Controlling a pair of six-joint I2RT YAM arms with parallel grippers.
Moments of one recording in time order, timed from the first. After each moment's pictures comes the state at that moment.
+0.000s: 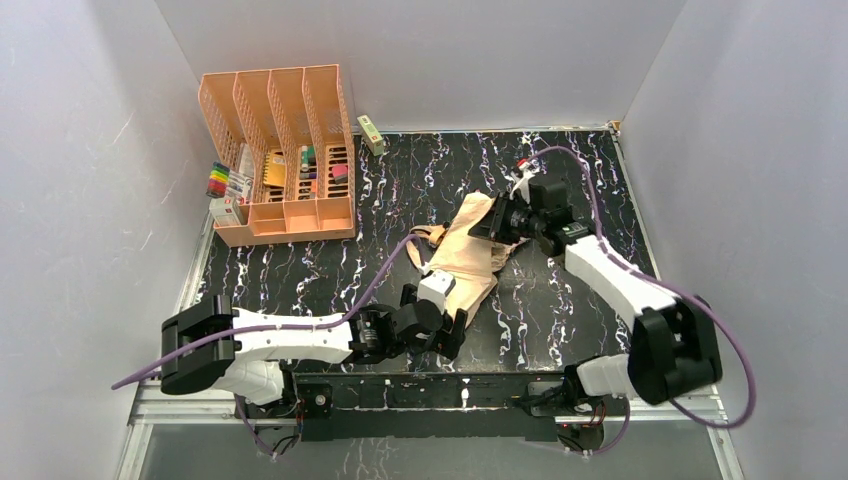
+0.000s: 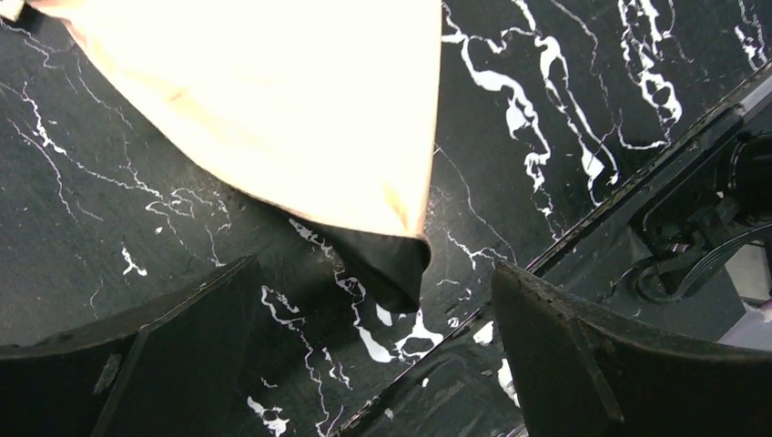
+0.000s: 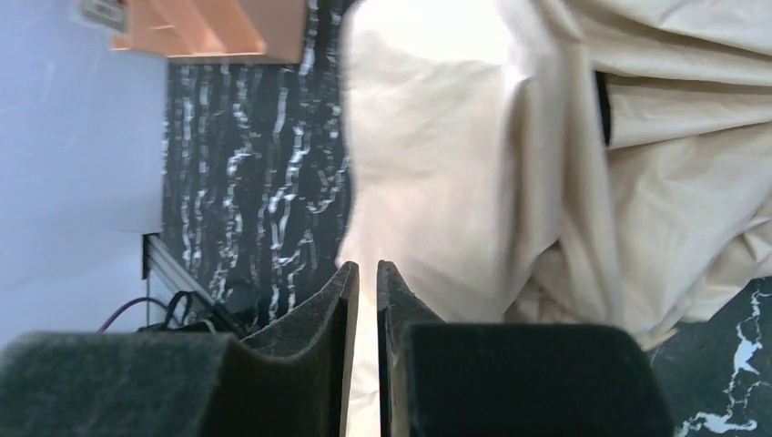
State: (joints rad) left arm -1.32 1.37 0.70 -0.05 -0.38 -0.63; right arm 0.36 1.27 0.87 -0.17 -0.47 0.62
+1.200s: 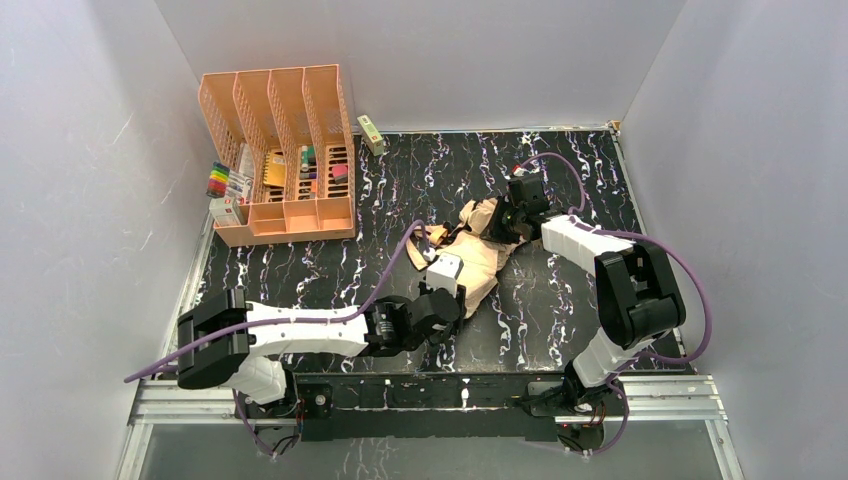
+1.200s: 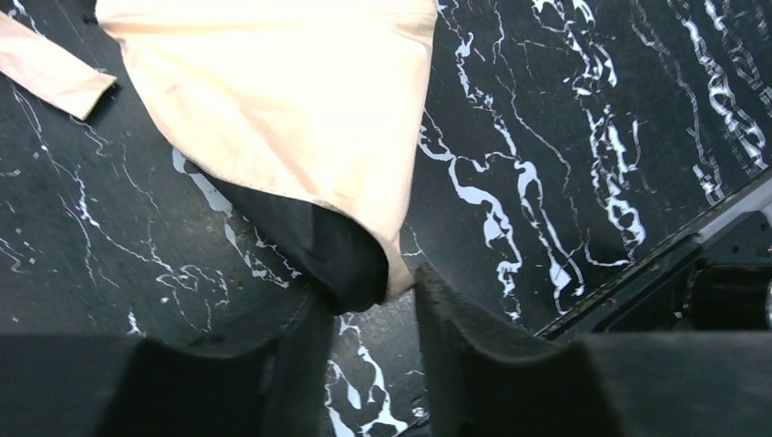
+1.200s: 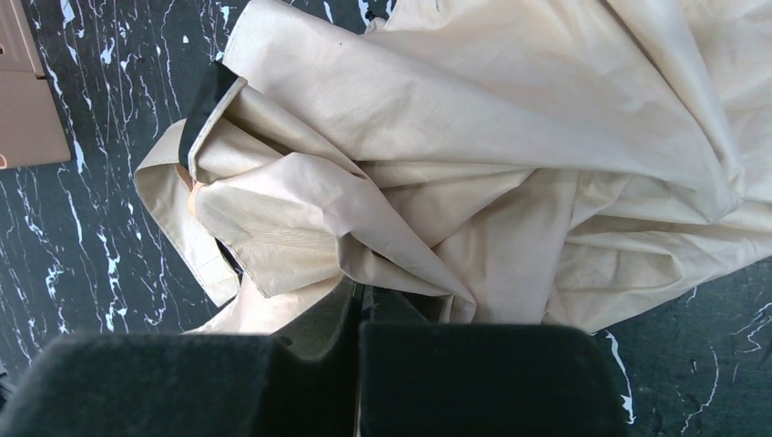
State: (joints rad) left arm -1.32 1.46 0.84 -0.02 -0.54 -0.67; right arm 0.36 1.64 0.97 -0.17 -0.16 0.60
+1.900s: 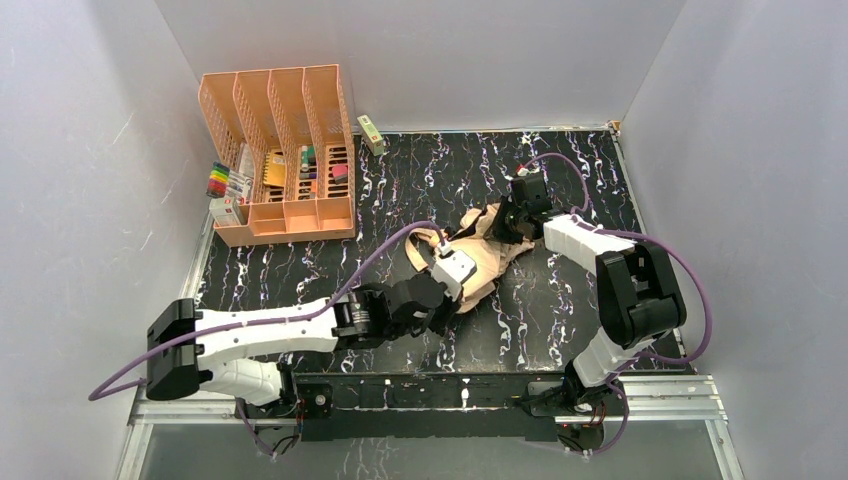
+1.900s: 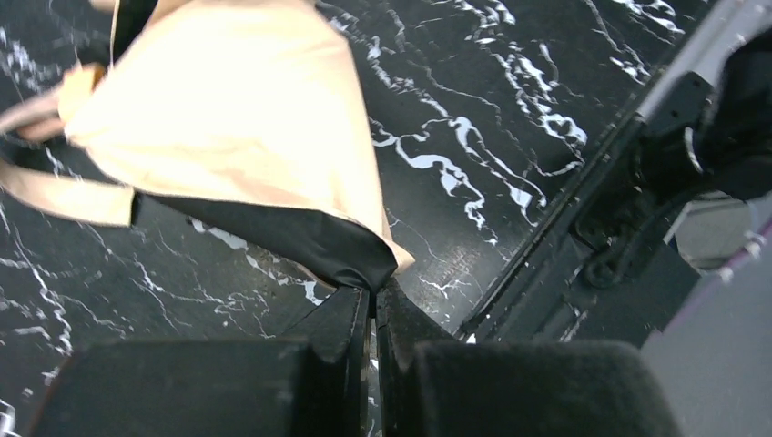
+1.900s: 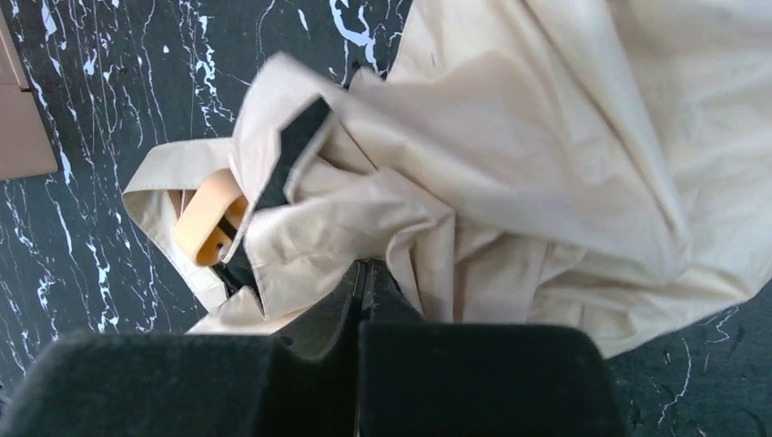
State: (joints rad) left arm -1.31 1.30 0.92 -0.18 -0.35 -0.34; right arm 0.34 1.64 0.97 -0.19 -0.15 0.59
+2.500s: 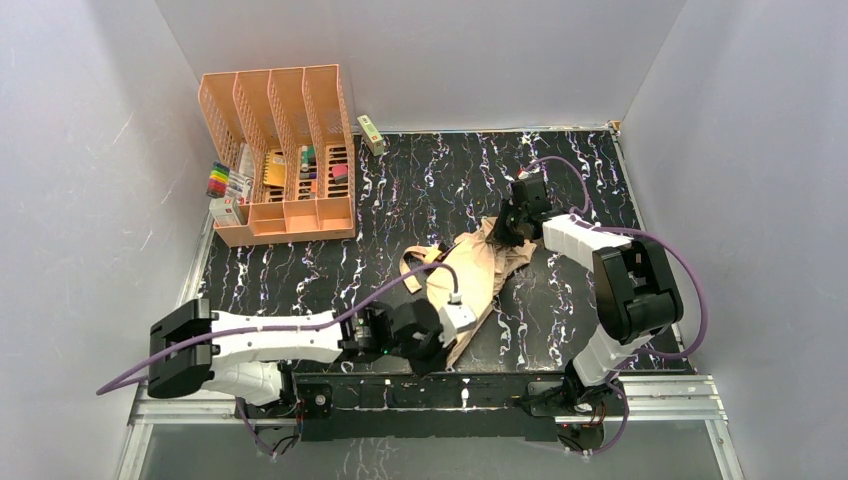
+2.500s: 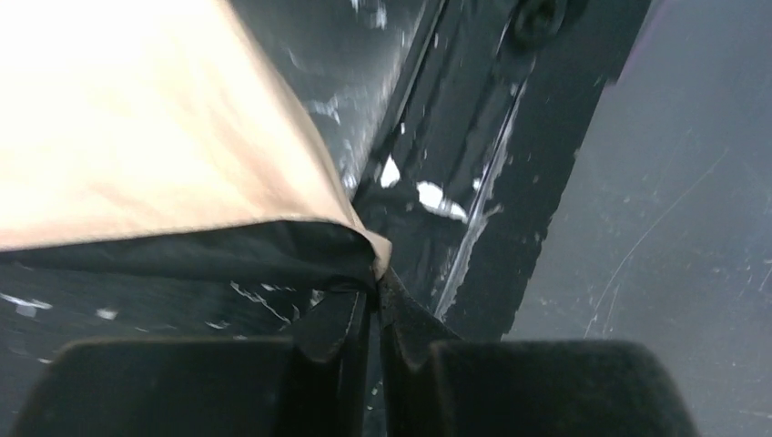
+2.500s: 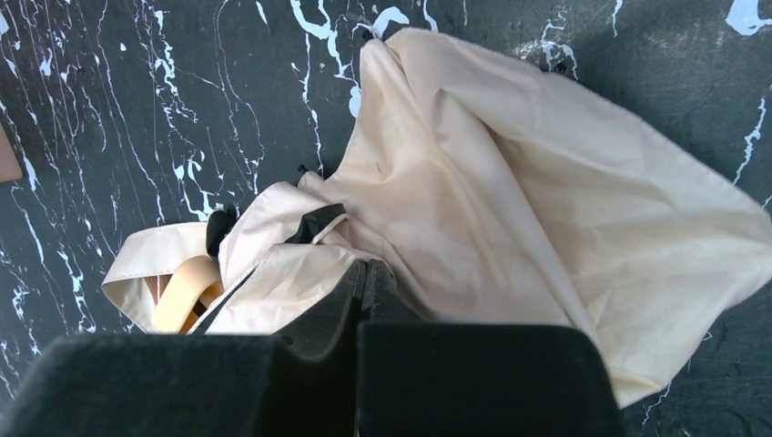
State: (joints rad) left arm -1.32 1.30 0.84 -0.29 0.10 -0.23; right arm 0.33 1.66 0.97 -0.19 -0.14 0.59
